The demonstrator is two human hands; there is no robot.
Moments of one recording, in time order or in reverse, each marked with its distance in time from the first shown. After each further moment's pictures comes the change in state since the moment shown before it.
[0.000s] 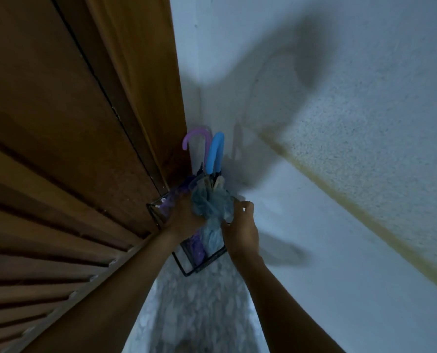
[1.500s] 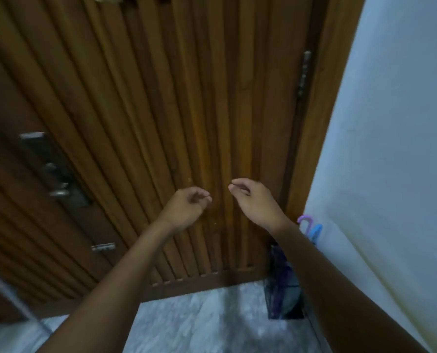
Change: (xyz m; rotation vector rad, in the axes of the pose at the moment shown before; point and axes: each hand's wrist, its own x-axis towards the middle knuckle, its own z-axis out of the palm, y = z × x) left_hand -0.473 0.186 -0.303 -0.126 0.675 -0.050; right_hand -0.294 -0.402 -0.213 0.147 -0.601 -0.664
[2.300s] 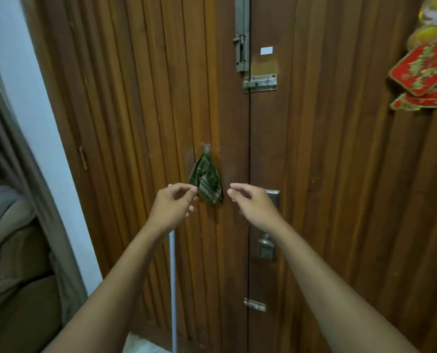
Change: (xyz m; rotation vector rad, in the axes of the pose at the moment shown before) left_hand -0.165 -0.135 -0.497 -0.091 0.786 0.069; right_hand 0.017 -0.377 0.387 0.173 -0.310 -0.471
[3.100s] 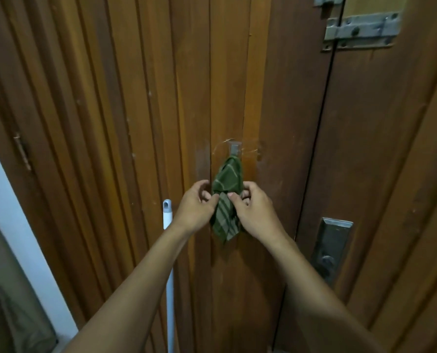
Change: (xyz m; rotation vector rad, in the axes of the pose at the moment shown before) left_hand 0.242 -0.144 0.056 -0.052 -0.217 -0.063; right_hand 0.223 0.076 0.111 -0.246 0.189 0.086
